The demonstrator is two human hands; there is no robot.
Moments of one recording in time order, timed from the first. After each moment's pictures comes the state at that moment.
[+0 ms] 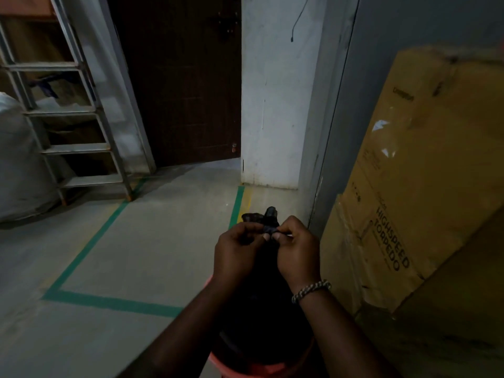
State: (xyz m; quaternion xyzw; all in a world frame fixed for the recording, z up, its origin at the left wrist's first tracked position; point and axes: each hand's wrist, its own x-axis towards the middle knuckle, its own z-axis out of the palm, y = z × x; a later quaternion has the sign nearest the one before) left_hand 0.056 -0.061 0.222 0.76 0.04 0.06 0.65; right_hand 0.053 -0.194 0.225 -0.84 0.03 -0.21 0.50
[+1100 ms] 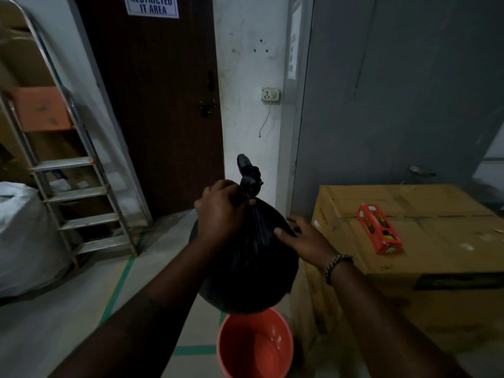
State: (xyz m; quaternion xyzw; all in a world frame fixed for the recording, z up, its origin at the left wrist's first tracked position) left_hand 0.042 -0.005 0.770 0.92 -0.10 0.24 0.30; right_hand -0.016 -0.213 0.732 -0.86 0.06 0.03 0.51
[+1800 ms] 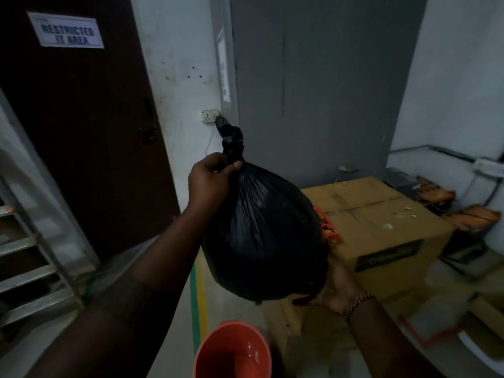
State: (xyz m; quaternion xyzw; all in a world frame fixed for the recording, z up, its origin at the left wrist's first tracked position) left_hand 0.041 -0.094 0.877 0.74 -0.20 0.13 0.63; right_hand -0.119 -0.320 0.690 -0.45 0.30 0.05 0.84
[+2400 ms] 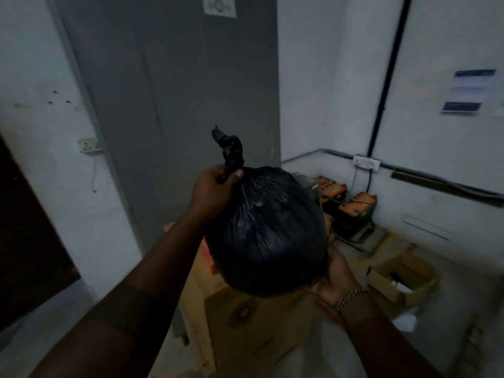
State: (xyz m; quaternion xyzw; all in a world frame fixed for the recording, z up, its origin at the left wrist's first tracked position) left_hand -0.041 -0.396 0.888 0.74 -0.36 0.01 0.57; right_hand -0.246 -0.572 0.705 -0.30 0.24 -0.17 0.91
